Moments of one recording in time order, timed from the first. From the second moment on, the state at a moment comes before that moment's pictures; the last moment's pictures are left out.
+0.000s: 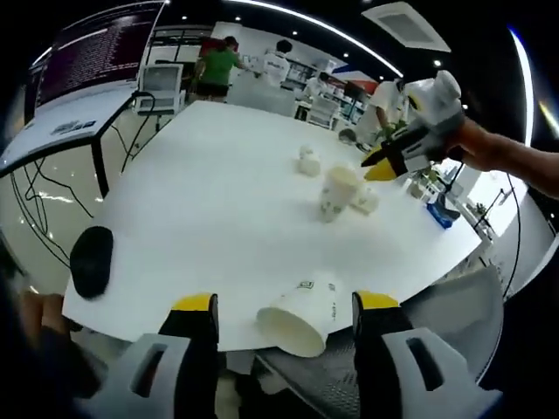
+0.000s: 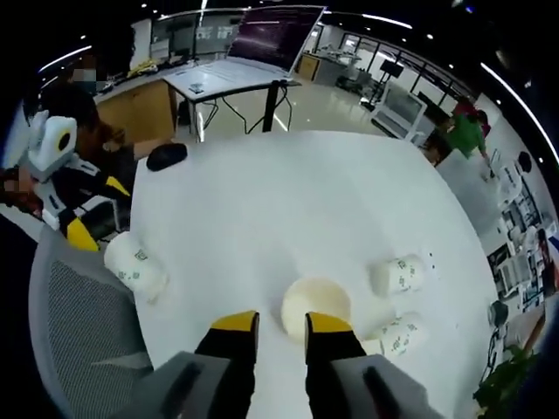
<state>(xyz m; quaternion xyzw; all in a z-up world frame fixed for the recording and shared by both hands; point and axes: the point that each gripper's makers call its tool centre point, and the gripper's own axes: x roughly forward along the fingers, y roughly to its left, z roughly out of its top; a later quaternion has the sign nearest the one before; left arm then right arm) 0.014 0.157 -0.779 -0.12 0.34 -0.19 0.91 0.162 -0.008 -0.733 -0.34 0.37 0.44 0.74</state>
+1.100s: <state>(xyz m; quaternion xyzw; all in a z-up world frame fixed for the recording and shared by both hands) 0.016 0.114 -0.810 -0.14 0.45 -0.27 0.84 0.115 -0.046 -0.734 -0.33 0.35 0.45 0.75</state>
